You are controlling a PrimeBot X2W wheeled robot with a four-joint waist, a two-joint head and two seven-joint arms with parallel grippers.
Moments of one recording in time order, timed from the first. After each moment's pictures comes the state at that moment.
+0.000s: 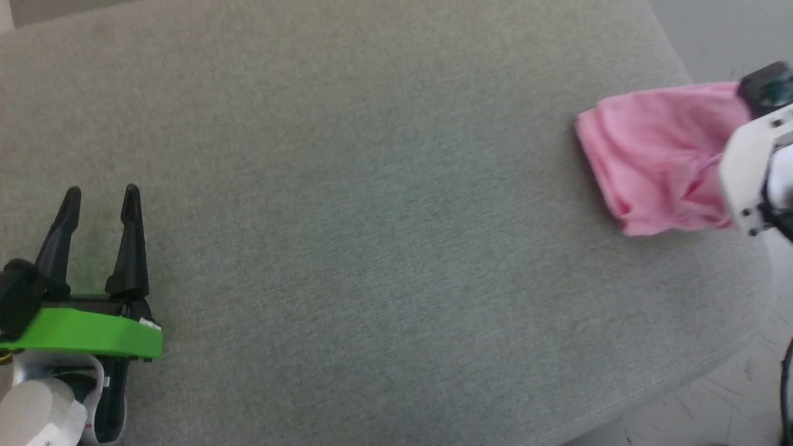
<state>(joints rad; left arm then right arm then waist) -0.09 0.46 -0.05 -0.18 -0.53 0.05 -0.15 -0.70 -0.52 0.24 0.42 0.13 0.13 0.70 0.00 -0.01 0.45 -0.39</state>
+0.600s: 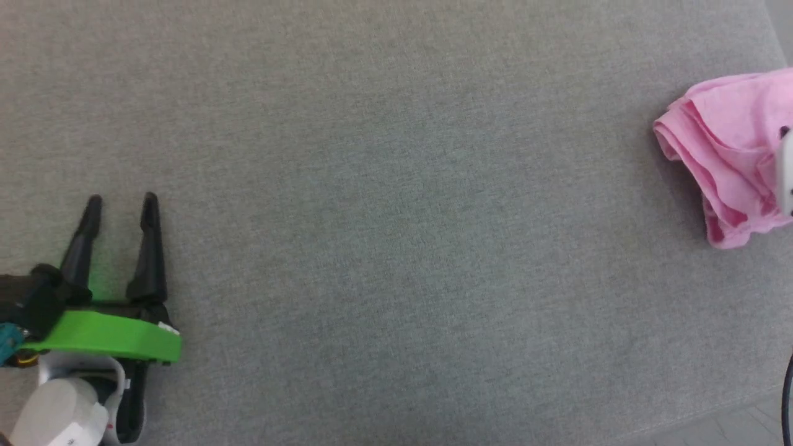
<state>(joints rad) -0.10 0.44 -0.08 -0.12 -0.54 0.04 -0.18 -0.68 -0.38 -0.14 0.41 -0.10 0.13 0.67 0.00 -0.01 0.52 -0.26</state>
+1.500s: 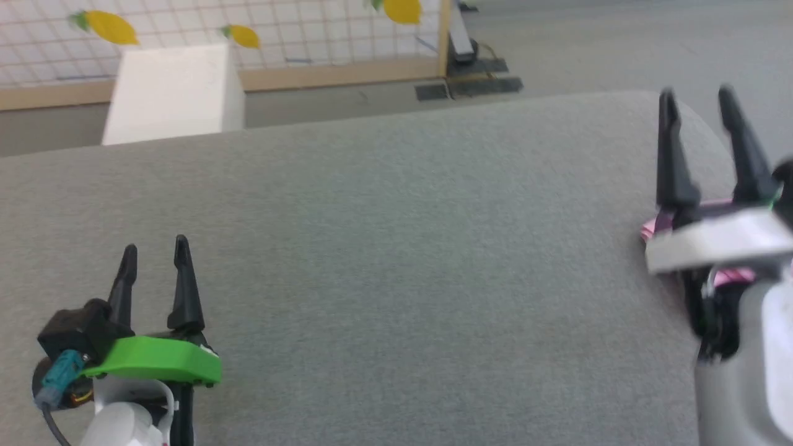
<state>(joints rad) -0.07 0.32 -0.12 0.00 -0.51 0.13 -0.23 -0.36 -0.05 -0.10 0.00 0.15 0.13 -0.07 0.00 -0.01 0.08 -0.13</state>
